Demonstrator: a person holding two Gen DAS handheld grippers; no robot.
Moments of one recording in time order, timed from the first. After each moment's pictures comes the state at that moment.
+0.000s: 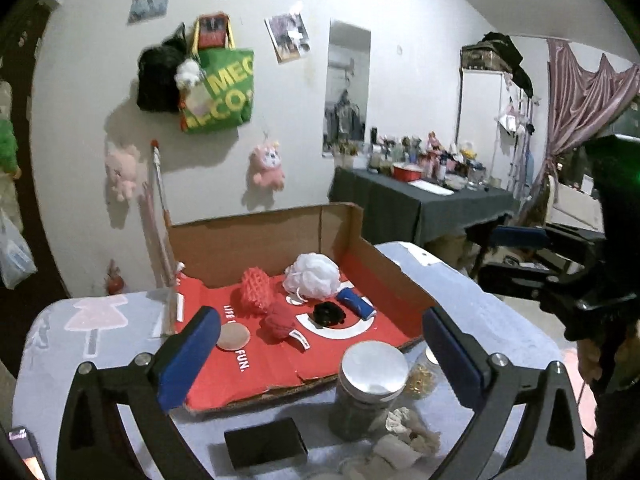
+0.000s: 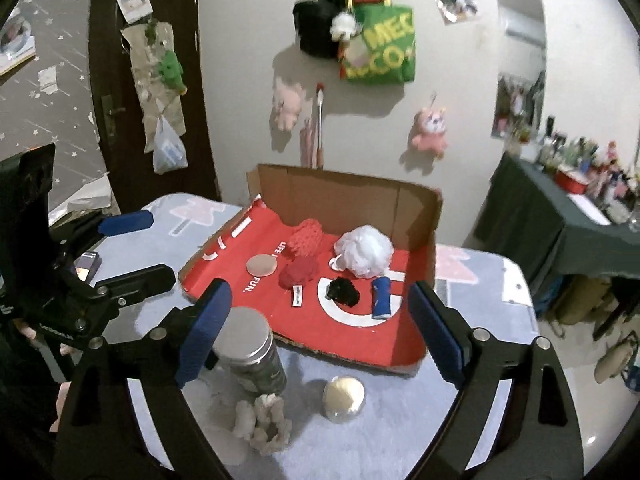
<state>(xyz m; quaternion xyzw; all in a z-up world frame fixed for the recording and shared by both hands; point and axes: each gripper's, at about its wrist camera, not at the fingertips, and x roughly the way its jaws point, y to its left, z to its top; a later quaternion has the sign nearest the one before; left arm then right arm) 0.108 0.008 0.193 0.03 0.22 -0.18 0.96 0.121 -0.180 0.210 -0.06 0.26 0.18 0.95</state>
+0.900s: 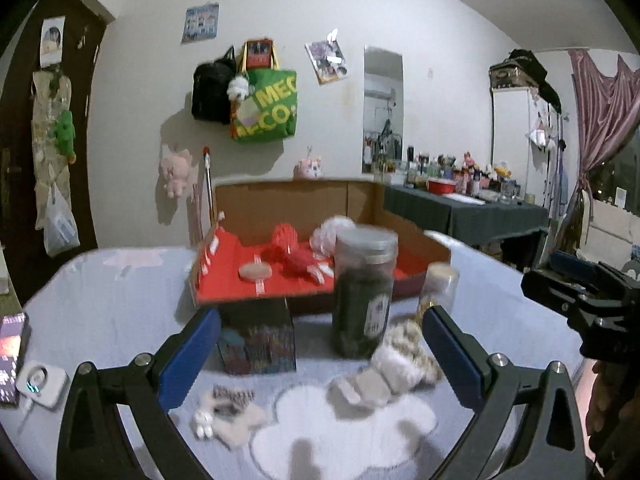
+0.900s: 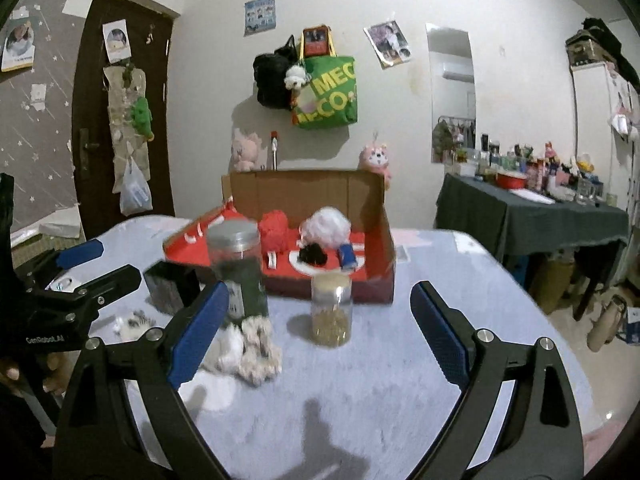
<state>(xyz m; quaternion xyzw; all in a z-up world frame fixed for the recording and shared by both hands) 0.006 0.005 0.084 0.01 0.17 -0.10 0.98 0.009 -0.198 0.090 -0.01 0.17 0.09 0.98</state>
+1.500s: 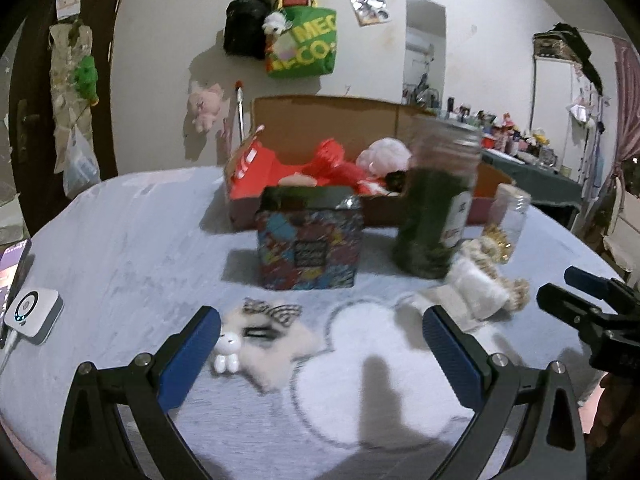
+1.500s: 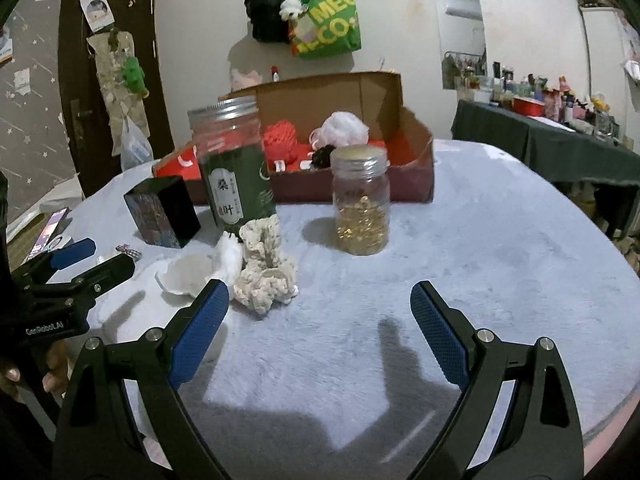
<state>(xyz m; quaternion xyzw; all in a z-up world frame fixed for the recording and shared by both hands) 0.026 0.038 0.023 0.00 0.27 -0.04 0.96 0.047 -0.181 0.020 0.02 0.27 0.11 0.96</state>
